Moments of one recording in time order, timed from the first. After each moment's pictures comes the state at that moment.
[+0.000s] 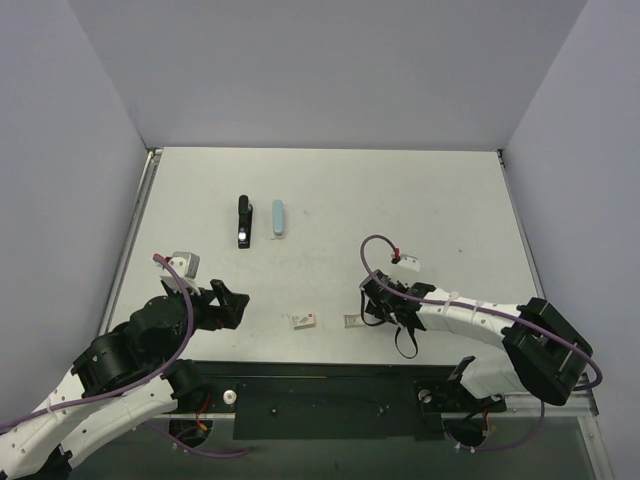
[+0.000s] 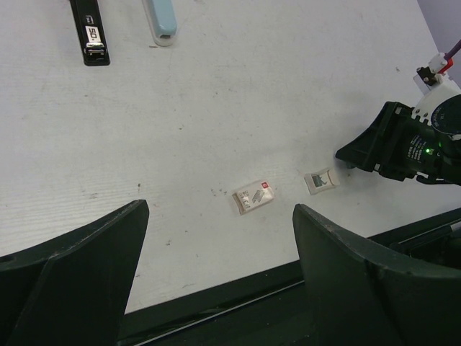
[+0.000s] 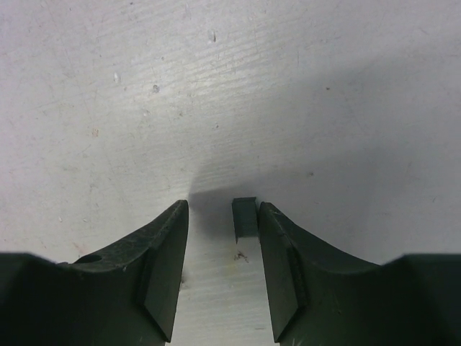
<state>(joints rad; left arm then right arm) -0.94 0.37 0.77 -0.81 -0.48 -0.62 0.83 1.33 0.55 -0.35 0.47 1.04</state>
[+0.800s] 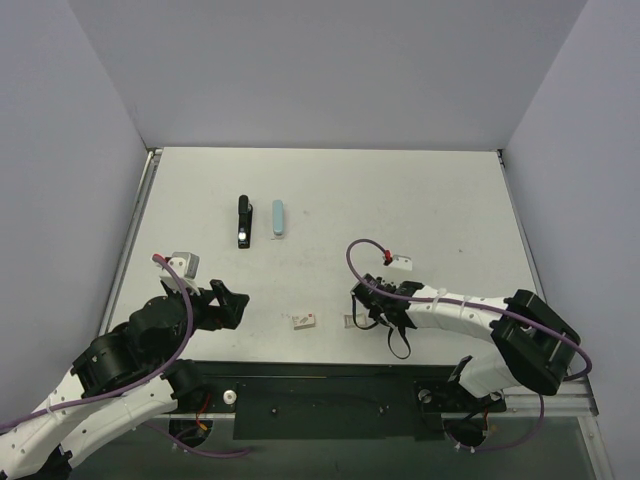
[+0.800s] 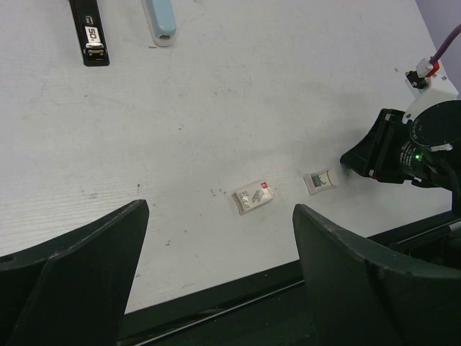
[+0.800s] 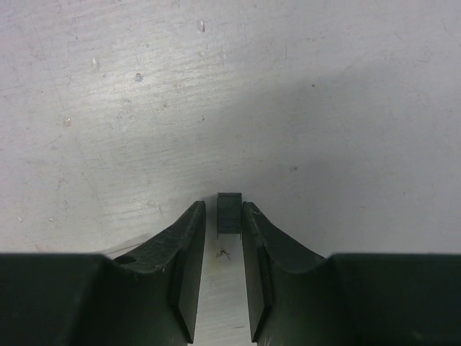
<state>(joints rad) -0.94 0.37 0.77 -0.81 -0.47 -0.62 0.89 1.41 0.61 -0.46 0.56 1.02</state>
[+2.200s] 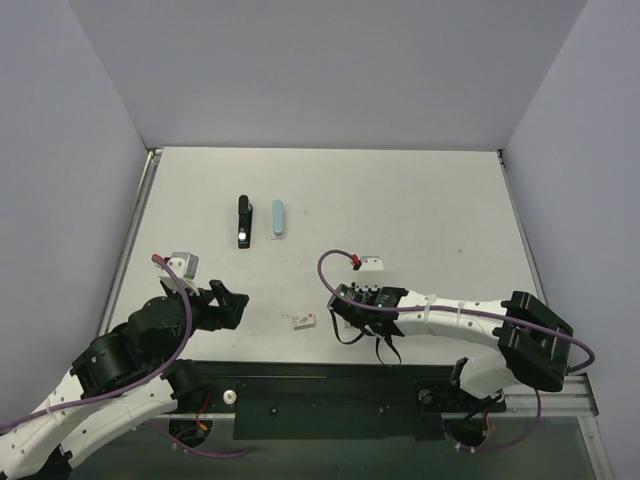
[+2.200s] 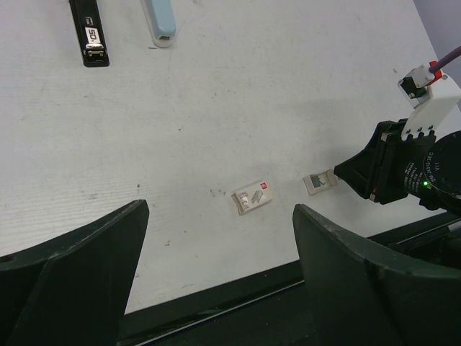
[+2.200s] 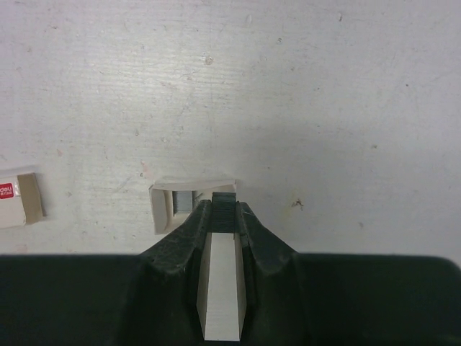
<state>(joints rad) -0.94 0.36 0.77 -0.81 -0.47 -0.62 1.09 1.42 0.76 -0.56 0.61 0.95</state>
